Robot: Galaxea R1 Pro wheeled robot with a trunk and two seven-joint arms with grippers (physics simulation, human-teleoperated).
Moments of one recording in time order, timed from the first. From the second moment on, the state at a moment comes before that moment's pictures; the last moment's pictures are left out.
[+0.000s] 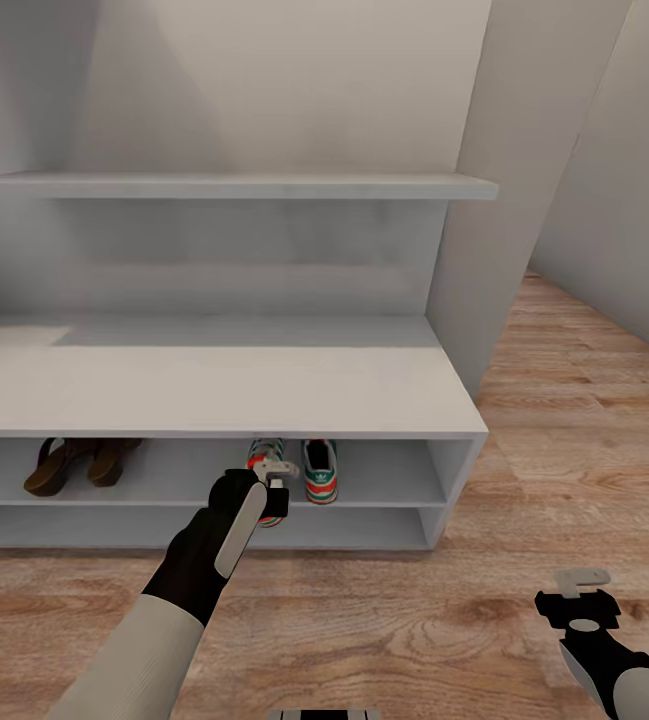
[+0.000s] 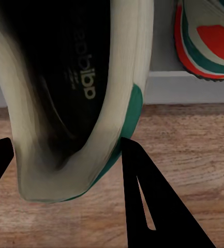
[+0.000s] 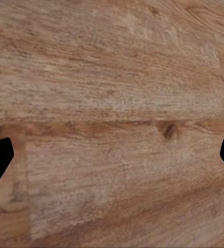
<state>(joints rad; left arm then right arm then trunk) -0.68 -0.17 -0.23 -1.10 0.38 0.99 0.46 -0.64 -0.28 -0.17 -0.15 0.31 -0.10 -0.25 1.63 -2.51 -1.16</state>
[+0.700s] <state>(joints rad) -0.68 -0.17 -0.23 -1.10 0.38 0.99 0.46 -0.64 -0.28 -0.17 -0.15 0.31 -0.10 -0.25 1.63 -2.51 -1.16</state>
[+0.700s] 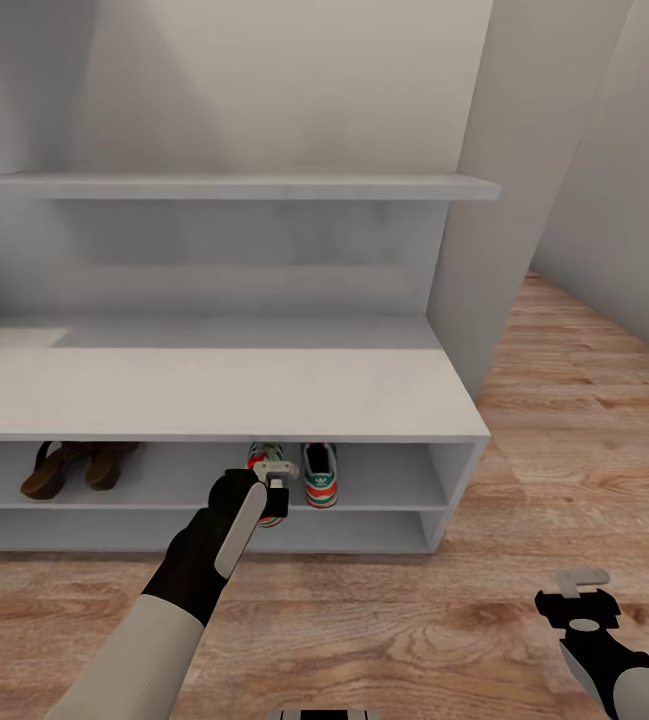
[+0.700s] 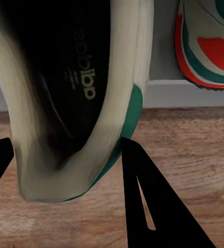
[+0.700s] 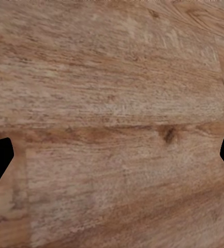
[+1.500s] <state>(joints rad) -0.68 -0.16 -0.23 -1.07 0.38 0.99 0.46 -0.64 -0.28 -0.17 -0.15 0.31 -0.10 -0.25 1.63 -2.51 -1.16</state>
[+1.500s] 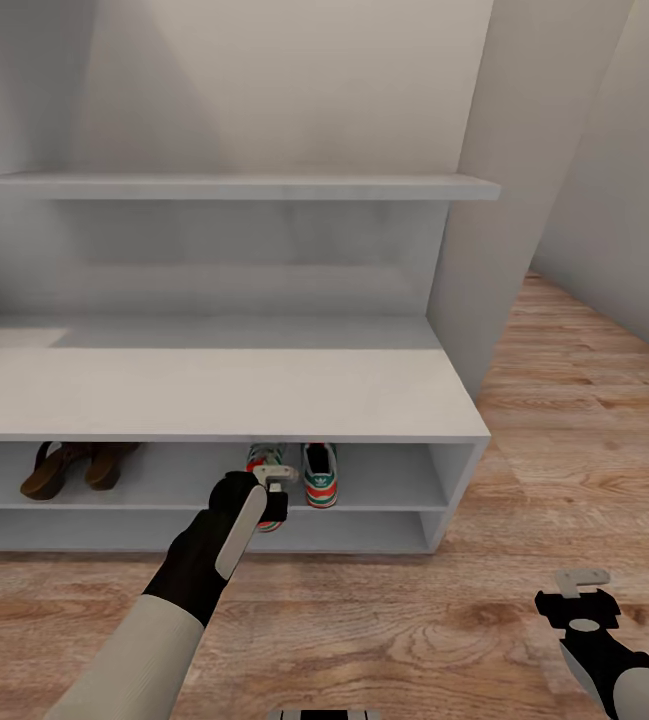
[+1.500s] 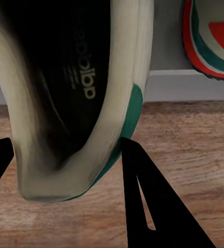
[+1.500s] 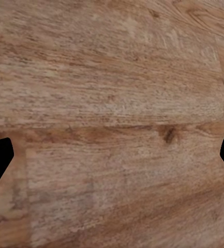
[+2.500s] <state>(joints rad) -0.68 -0.16 -0.23 -1.07 0.38 0.99 0.46 -0.64 -0.28 -0.17 -0.15 0.31 -0.10 -0.25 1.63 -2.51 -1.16</state>
